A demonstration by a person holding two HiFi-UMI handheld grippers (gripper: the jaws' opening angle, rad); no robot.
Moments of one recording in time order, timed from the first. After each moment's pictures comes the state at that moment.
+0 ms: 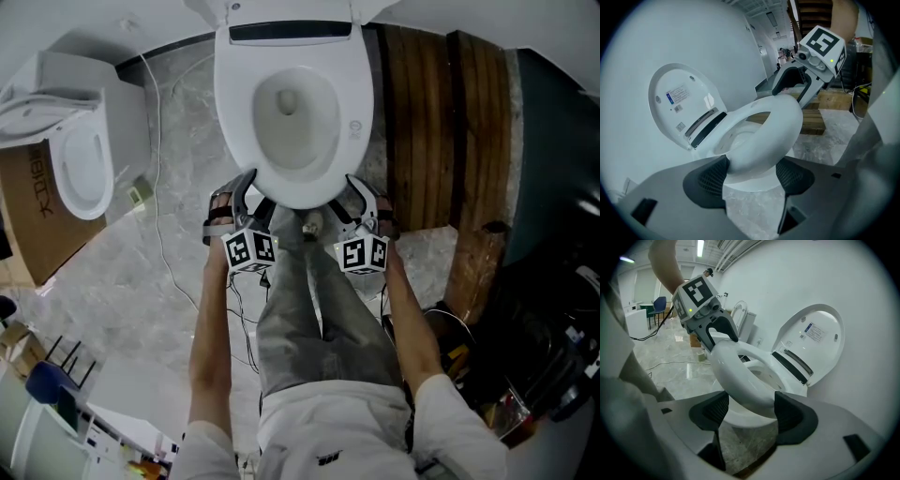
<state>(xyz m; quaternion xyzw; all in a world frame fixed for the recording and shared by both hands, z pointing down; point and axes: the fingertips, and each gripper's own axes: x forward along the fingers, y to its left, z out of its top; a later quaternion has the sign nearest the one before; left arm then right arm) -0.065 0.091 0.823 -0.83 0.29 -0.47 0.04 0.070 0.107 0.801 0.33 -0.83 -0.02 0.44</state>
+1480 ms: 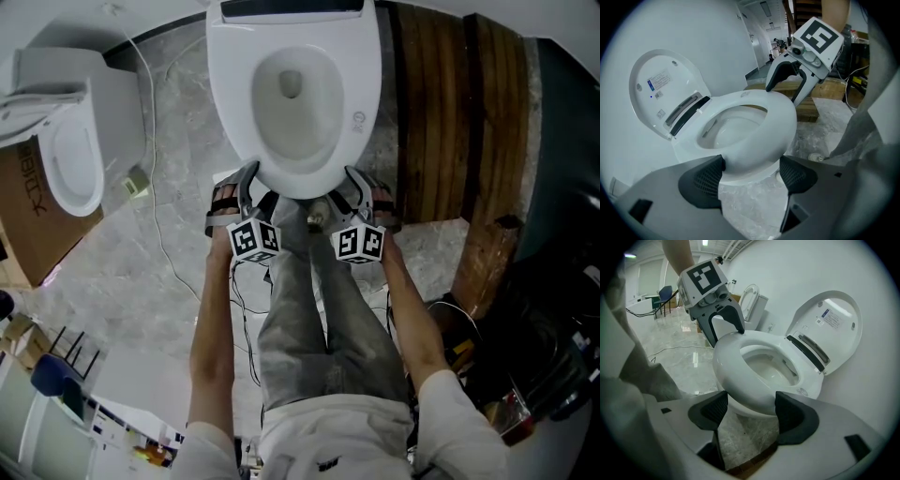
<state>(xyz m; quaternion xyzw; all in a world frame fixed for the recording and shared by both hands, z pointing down) -0.062 0.109 0.924 -0.82 0.24 -0.52 0.03 0.075 0.121 0.908 0.29 -0.81 -0.03 0.50</state>
